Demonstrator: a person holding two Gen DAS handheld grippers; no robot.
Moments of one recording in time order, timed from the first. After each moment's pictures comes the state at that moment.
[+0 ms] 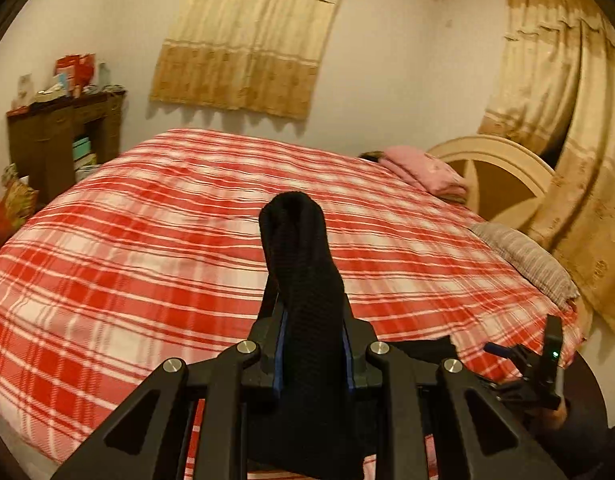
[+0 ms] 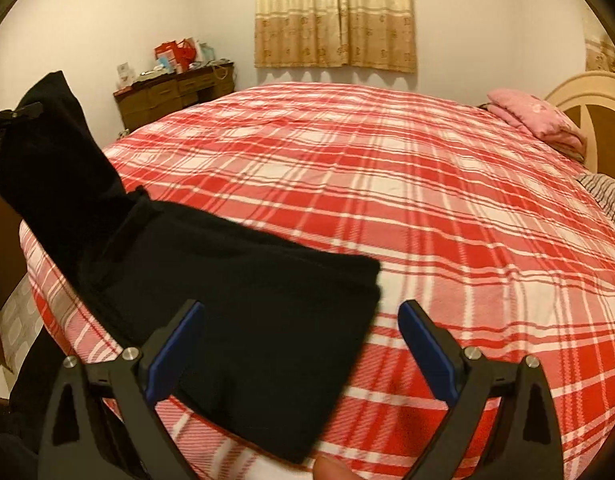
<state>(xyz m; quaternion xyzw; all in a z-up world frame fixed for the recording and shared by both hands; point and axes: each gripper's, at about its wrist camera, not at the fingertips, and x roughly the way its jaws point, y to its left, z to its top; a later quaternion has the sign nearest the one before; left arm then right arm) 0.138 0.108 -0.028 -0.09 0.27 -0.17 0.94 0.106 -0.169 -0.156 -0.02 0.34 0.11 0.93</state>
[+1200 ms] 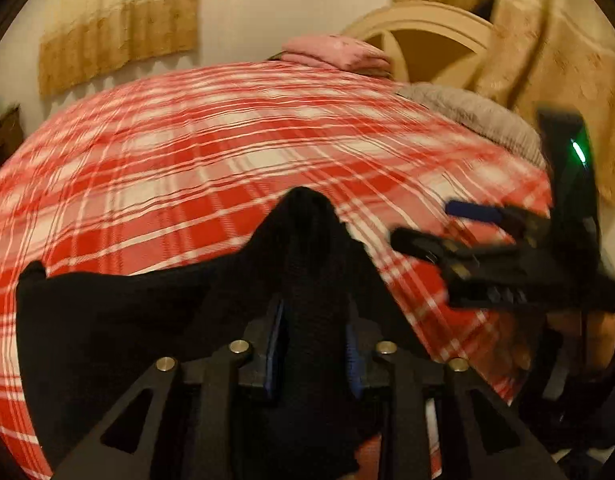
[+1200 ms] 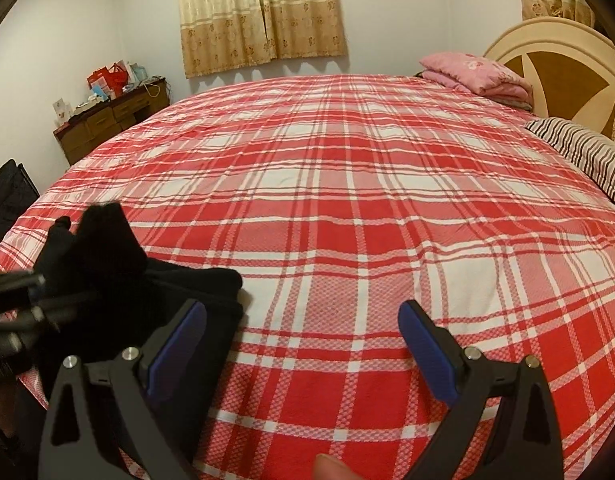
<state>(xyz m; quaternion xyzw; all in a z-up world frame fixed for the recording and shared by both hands) 0.147 -0.134 -0.142 0.07 0.37 -0.29 0.88 0.130 -0.246 -0.166 0.04 0.36 0.02 0.93</state>
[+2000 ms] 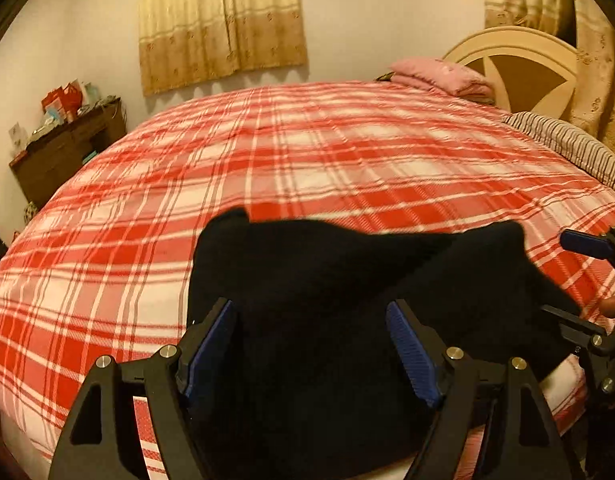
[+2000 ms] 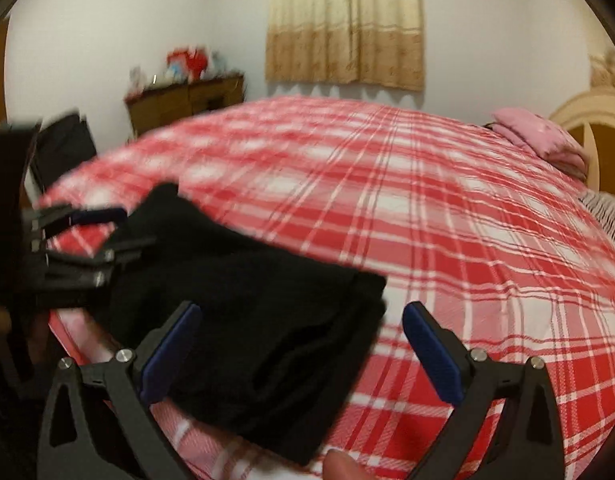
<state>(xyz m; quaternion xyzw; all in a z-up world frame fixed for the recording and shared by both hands) 0.144 -0.030 -0.149 0.06 0.35 -0.09 0.93 0.097 -0.156 -0.153 -0.06 0.32 0.13 0.93</state>
